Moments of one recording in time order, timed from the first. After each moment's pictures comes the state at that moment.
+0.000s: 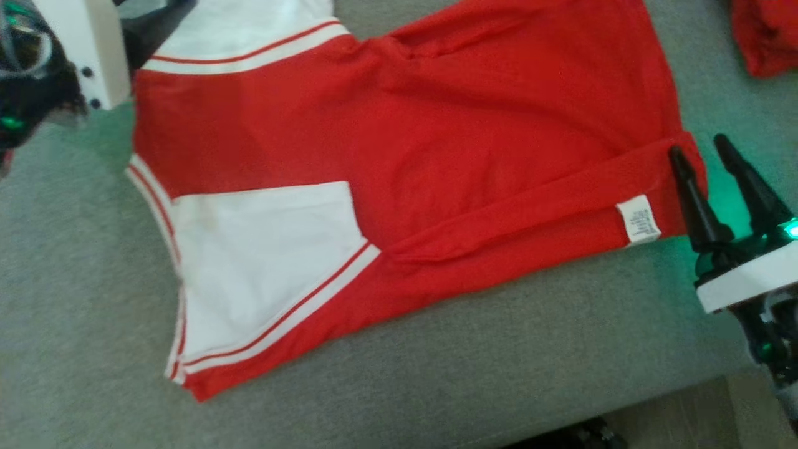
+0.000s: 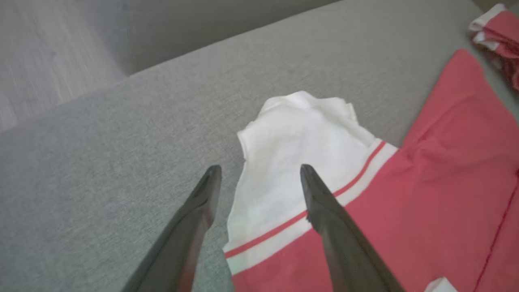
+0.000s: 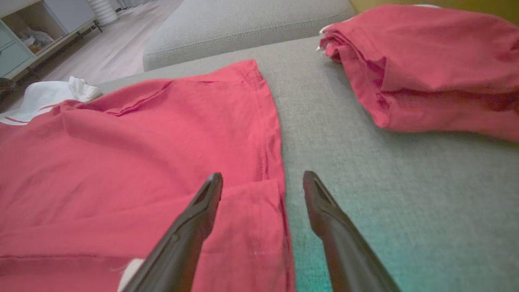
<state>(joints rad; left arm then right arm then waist) -1.17 0.73 -0.86 0.24 -1.16 -0.03 0.78 -0.24 -0.54 0.30 0.12 0.71 0.12 -0.11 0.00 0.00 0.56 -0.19</state>
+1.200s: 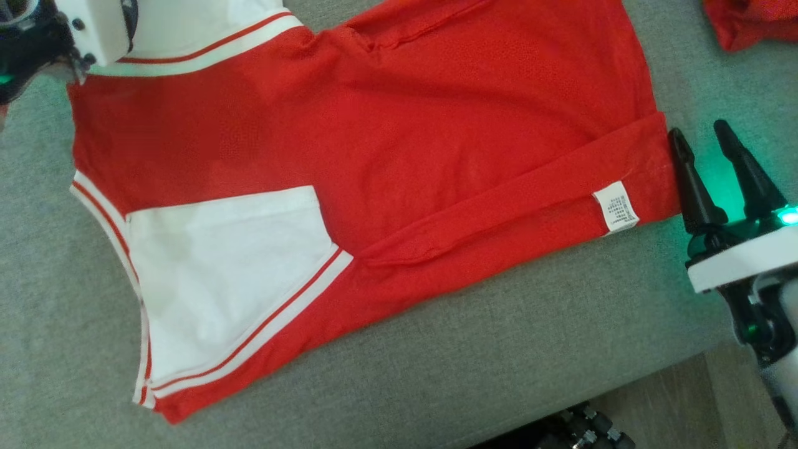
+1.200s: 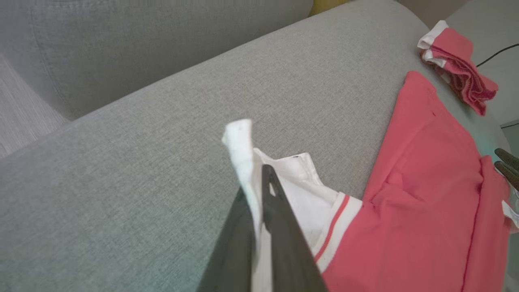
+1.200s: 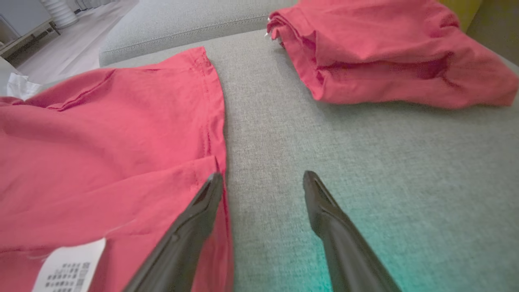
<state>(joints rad) -1.26 0.69 -0.85 0.26 -1.18 -0.11 0.77 -0.31 -0.50 0.31 0.23 0.69 0.12 -0.18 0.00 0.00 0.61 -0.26</state>
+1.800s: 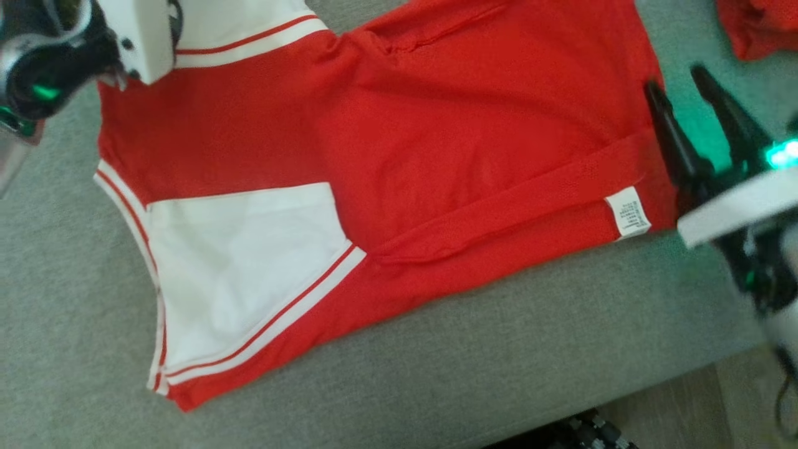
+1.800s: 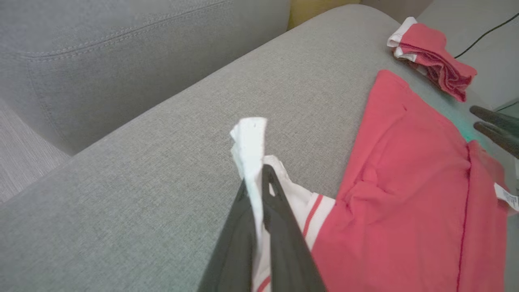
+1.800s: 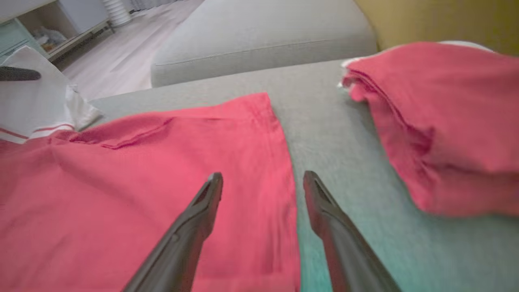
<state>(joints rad) -1.29 0.68 -0.94 0.22 -1.14 -0.12 0.67 -0.45 -0.52 0.39 0.18 0.72 0.12 -0.09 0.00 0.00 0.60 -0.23</state>
